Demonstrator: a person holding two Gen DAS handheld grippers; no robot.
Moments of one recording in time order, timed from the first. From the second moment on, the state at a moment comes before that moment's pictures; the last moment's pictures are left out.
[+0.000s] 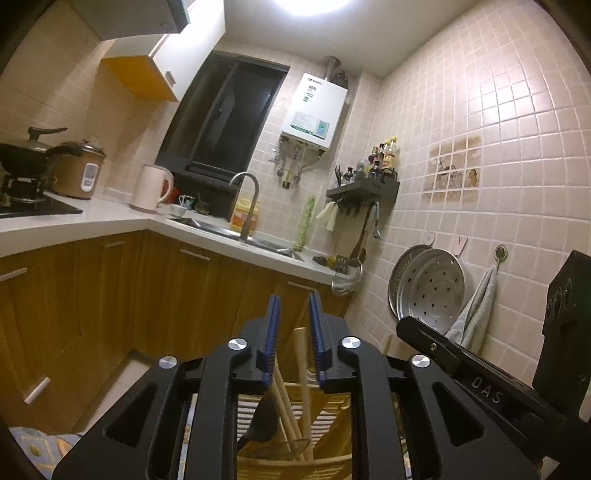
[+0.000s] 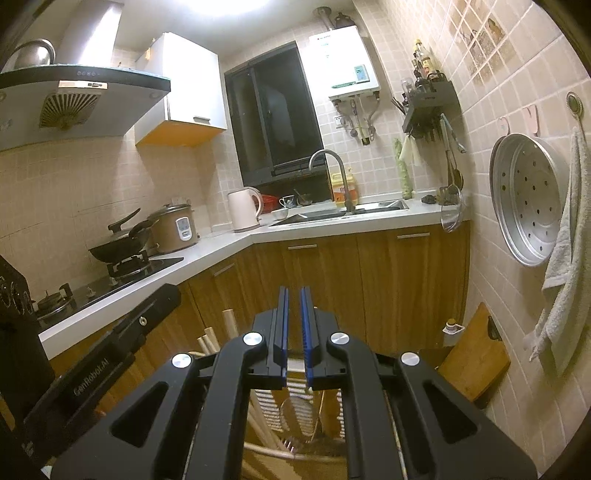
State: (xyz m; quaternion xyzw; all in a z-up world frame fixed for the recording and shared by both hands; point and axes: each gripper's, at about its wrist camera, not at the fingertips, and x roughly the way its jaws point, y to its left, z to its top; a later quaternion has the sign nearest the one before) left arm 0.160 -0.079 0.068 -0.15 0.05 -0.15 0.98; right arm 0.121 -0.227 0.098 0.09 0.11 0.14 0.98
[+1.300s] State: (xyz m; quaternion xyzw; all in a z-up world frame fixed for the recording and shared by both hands) left arm 0.033 -0.044 -0.001 -0.02 0.13 0.00 0.99; right arm -0.030 -0.215 0.015 0.01 0.14 0.03 0.99
